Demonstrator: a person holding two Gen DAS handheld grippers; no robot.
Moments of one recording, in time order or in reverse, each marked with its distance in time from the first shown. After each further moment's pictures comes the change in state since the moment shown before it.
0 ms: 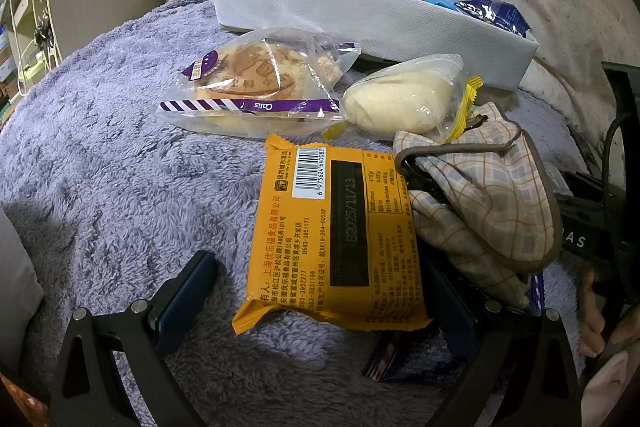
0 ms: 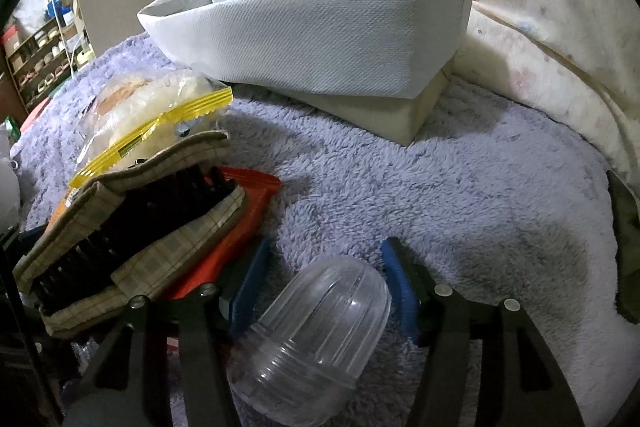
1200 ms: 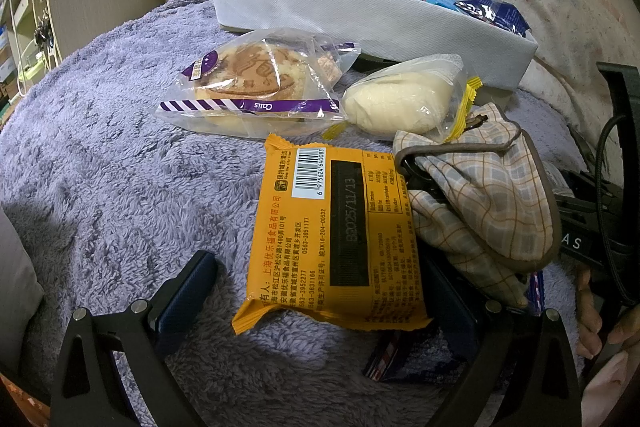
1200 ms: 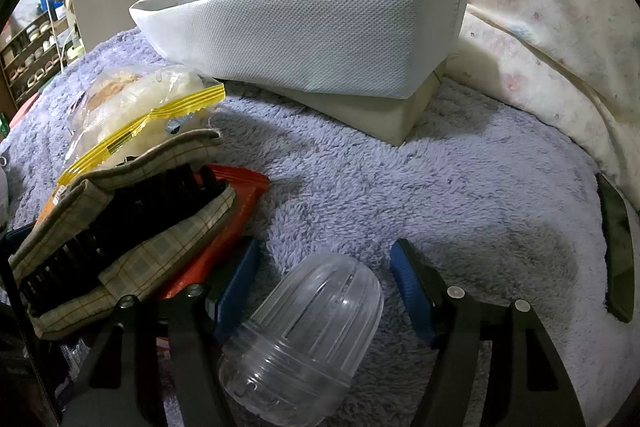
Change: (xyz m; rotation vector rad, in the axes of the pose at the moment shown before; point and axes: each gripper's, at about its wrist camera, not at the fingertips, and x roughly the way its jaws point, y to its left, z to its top) left arm -0.001 0.000 0.000 0.010 0.003 -0.005; right arm -0.014 -0.002 -0.009 -0.016 0.001 -0.035
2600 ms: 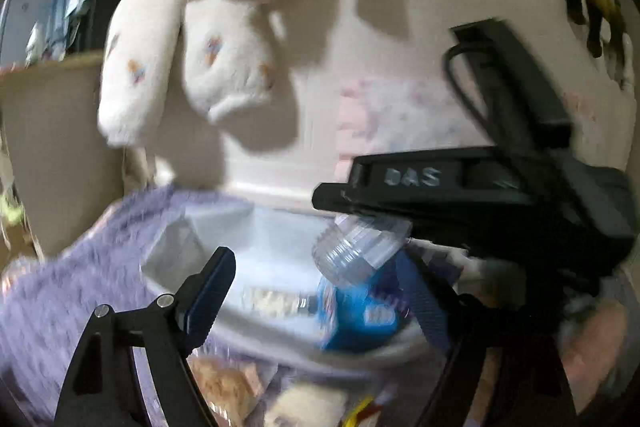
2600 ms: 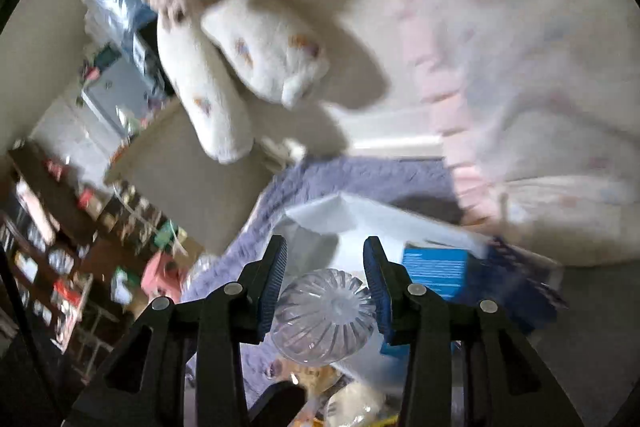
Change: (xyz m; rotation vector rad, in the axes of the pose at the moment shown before) left arm -0.058 -0.069 0.163 0.108 -0.447 -0.100; right arm -0.038 -0.027 0.240 0.362 -0.170 0.518
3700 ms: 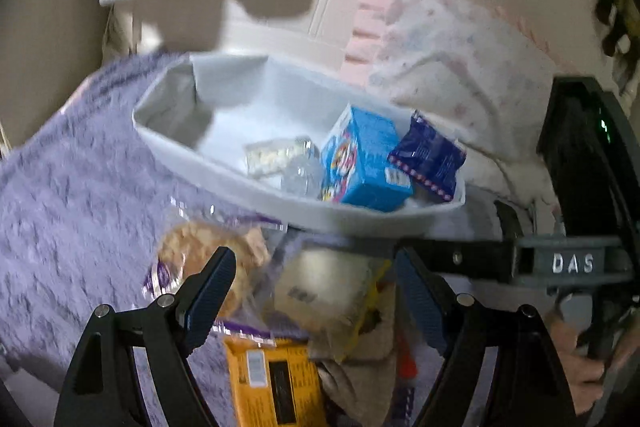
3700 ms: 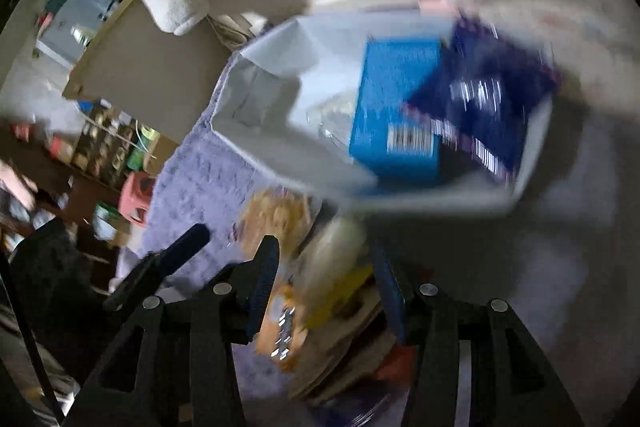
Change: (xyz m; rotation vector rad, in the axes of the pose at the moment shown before) left arm -0.008 0.060 -0.039 -0.136 0.411 -0.168; right arm 0.011 -0.014 -0.094 0.131 0.382 -0.112
